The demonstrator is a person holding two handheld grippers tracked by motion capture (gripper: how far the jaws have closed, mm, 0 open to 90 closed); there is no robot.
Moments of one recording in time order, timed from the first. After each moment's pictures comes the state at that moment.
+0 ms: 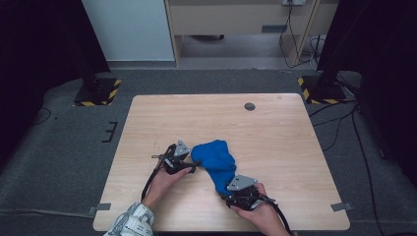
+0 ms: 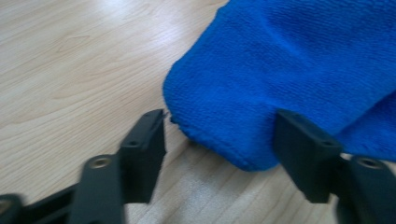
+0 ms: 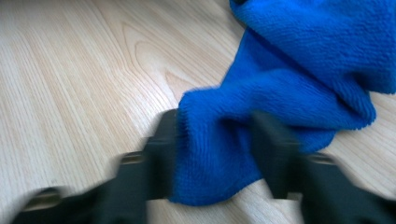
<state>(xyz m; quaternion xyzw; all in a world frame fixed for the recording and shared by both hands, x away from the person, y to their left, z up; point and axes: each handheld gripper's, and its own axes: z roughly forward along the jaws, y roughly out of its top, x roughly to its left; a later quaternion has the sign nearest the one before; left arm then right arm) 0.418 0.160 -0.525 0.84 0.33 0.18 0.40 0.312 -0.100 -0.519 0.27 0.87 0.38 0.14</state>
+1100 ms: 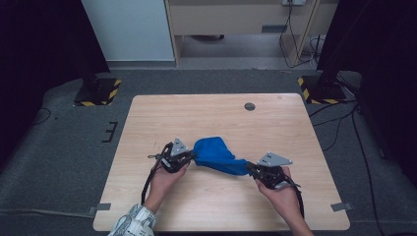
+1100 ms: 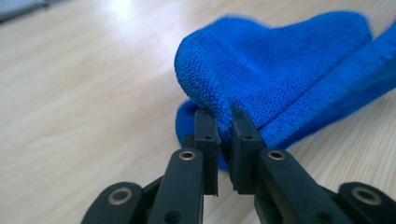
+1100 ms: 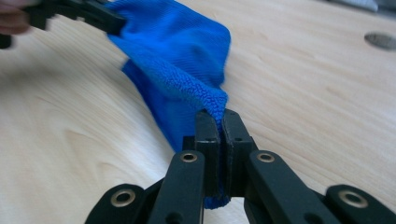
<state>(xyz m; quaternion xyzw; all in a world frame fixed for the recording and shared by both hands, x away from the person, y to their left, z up) 0.408 0.162 -0.504 0.83 0.34 0.19 0.40 0.359 -0.168 -0.488 0.37 0.80 0.44 0.18</state>
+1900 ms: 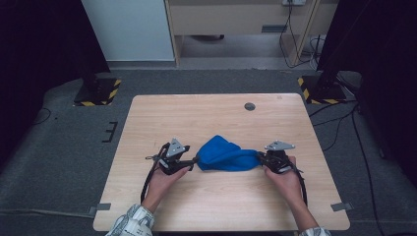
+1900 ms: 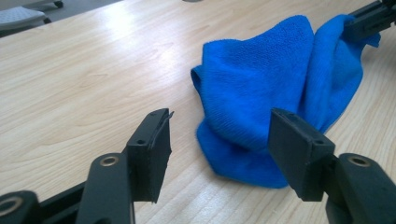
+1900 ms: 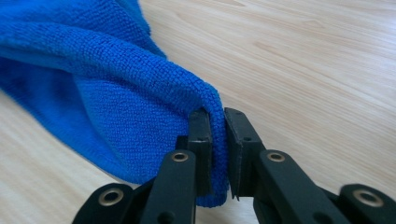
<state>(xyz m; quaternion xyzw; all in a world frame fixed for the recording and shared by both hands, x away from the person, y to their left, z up) 0.404 0.171 -0.499 0.80 0.34 0.19 0.46 0.415 -0.204 -0.517 0.44 0.79 0.38 0.20</state>
